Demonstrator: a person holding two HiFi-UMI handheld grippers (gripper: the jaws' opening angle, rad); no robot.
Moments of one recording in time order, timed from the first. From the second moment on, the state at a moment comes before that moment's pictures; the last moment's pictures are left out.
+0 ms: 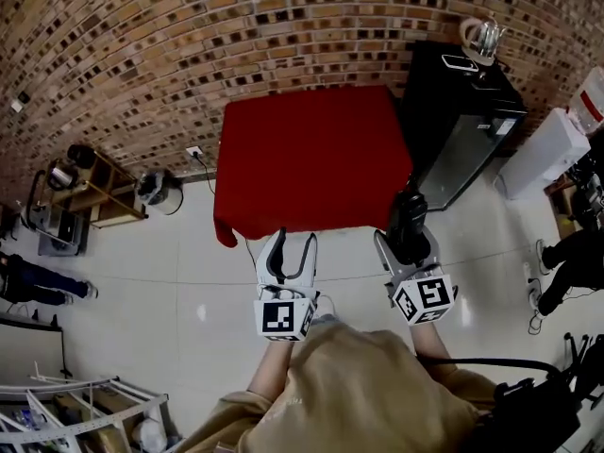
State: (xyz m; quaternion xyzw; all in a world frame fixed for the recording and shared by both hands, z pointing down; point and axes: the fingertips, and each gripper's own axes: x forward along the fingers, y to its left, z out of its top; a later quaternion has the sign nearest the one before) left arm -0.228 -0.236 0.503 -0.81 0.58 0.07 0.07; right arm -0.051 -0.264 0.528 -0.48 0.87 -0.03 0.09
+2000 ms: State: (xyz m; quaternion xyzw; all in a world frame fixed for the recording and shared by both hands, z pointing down) left arm -0.619 -0.613 0.808 -0.65 0.75 -0.05 -0.10; right arm -0.643 -0.963 1.046 -0.25 0.83 -0.24 -0.43
